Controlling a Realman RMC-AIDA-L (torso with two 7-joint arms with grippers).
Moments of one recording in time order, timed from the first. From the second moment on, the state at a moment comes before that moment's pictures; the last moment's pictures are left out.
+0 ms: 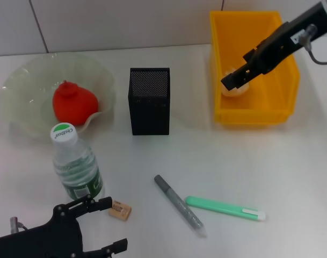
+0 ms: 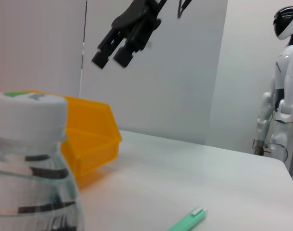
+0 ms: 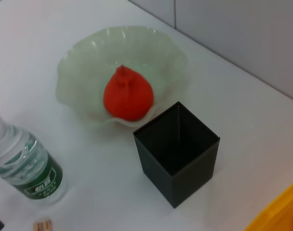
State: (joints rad) left arm -0.26 -2.07 0.99 0.45 1.73 1.66 -0.86; right arm 0.84 2.06 -0.93 -1.55 -2.56 -1.91 2.49
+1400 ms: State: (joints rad) left arm -0.27 -2.07 0.99 0.43 1.73 1.67 -0.87; right arm 0.73 2.08 -1.49 -1.43 -2.61 -1.97 2.44
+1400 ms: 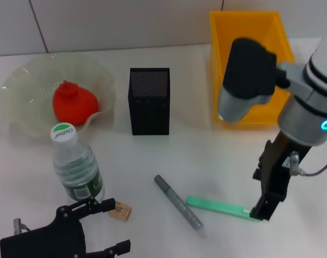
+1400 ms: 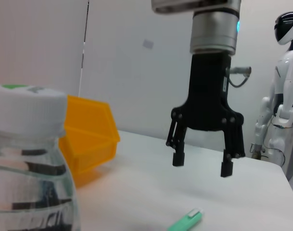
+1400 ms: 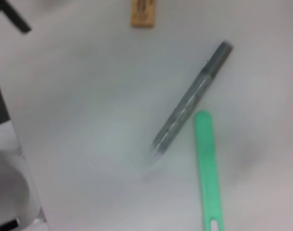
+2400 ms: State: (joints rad) left arm -0.28 -2.07 1.01 0.43 1.72 1.67 -0.87; right arm 0.72 2.09 -1.69 -1.26 -2.61 -1.73 2.44
